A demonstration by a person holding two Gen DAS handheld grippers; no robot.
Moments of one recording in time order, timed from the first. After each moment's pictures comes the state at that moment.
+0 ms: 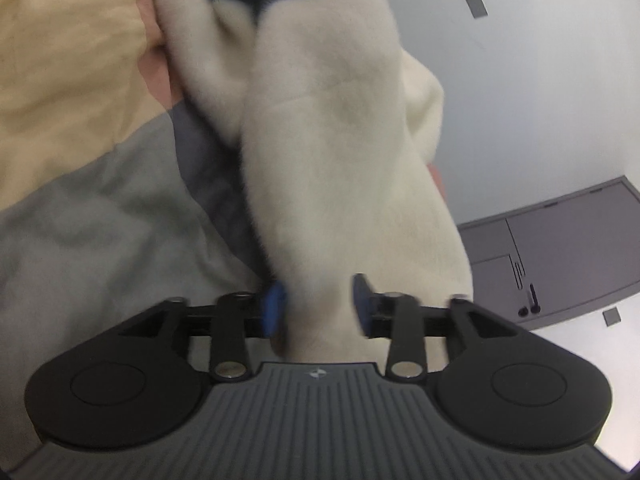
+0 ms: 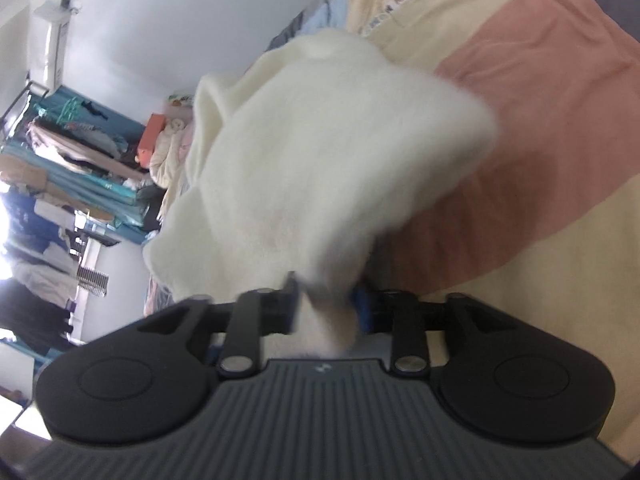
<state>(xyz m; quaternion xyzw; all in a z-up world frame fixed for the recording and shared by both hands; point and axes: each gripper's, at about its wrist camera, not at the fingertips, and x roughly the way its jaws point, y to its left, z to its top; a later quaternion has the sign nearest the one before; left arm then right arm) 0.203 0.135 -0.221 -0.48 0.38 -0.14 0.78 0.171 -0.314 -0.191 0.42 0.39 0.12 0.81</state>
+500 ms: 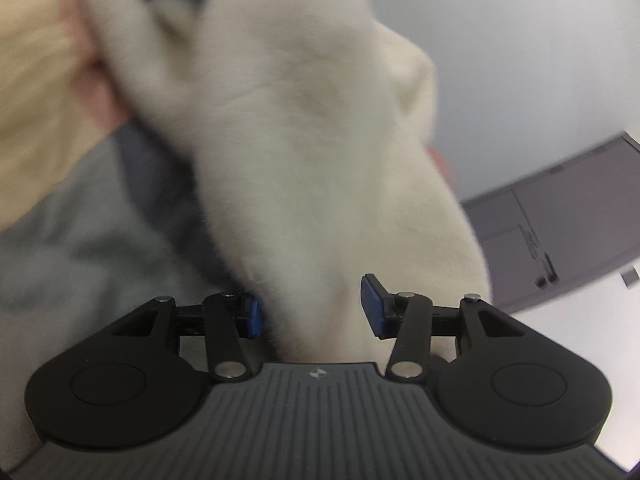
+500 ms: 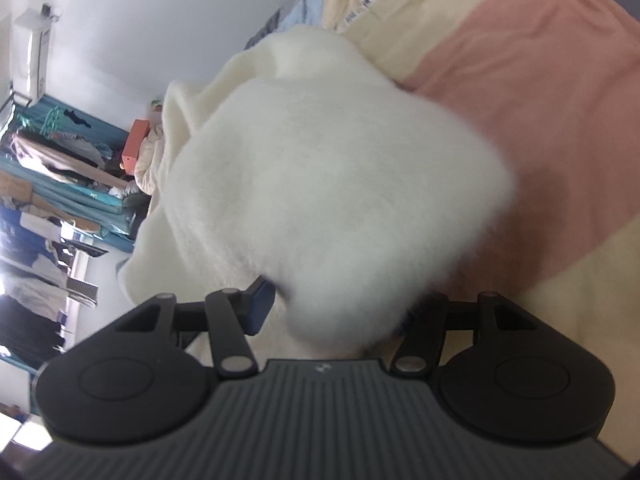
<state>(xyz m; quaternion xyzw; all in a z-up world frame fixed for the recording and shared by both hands) 0.242 0.115 -0.220 -0.42 0.39 -0.17 0.81 0.192 -0.309 -0.205 0.40 0.40 0.11 0.82</state>
